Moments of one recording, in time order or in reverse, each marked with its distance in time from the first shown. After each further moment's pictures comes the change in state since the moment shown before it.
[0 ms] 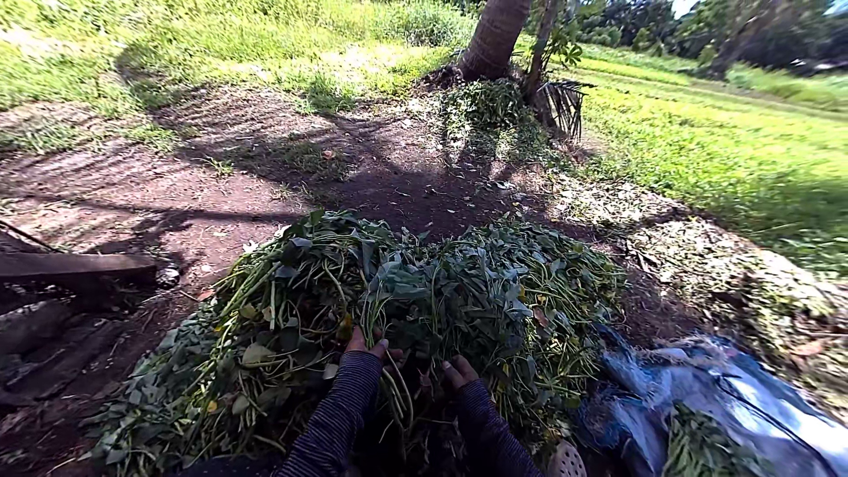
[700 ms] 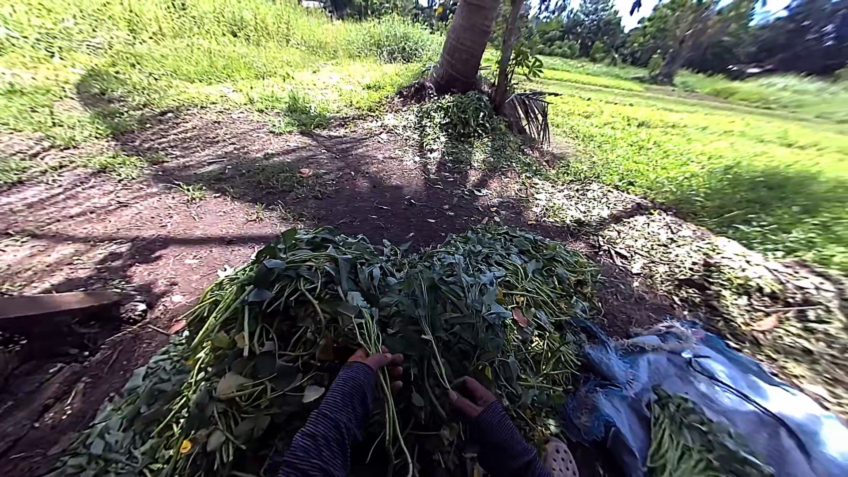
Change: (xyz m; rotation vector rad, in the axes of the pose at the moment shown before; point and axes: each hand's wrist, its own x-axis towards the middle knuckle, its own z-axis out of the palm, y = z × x) left_hand -0.011 0.004 0.026 -0.074 -0.139 -0.202; right_hand -0.050 -0.002 -0.043 0.057 -0.002 -0.108
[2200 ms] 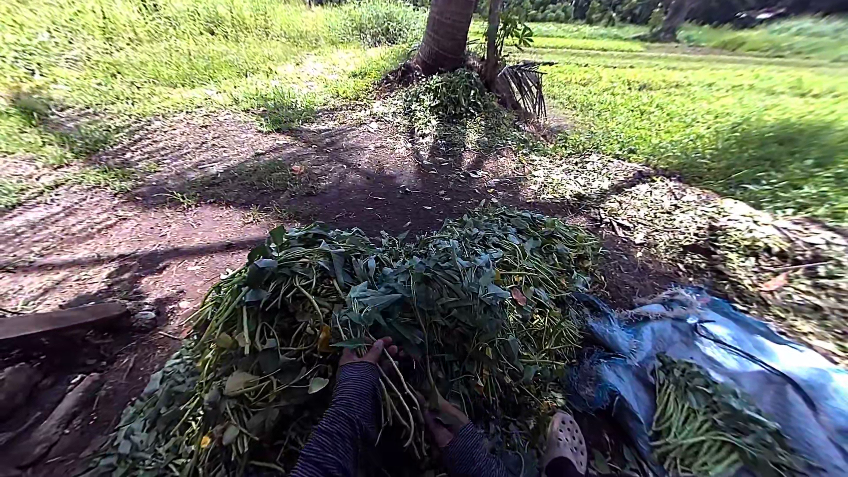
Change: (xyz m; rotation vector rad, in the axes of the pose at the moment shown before) left_hand 0.013 -0.028 0.001 -0.083 0.158 0.257; right_hand -0.027 0.026 0.066 -0.136 0.043 0.112
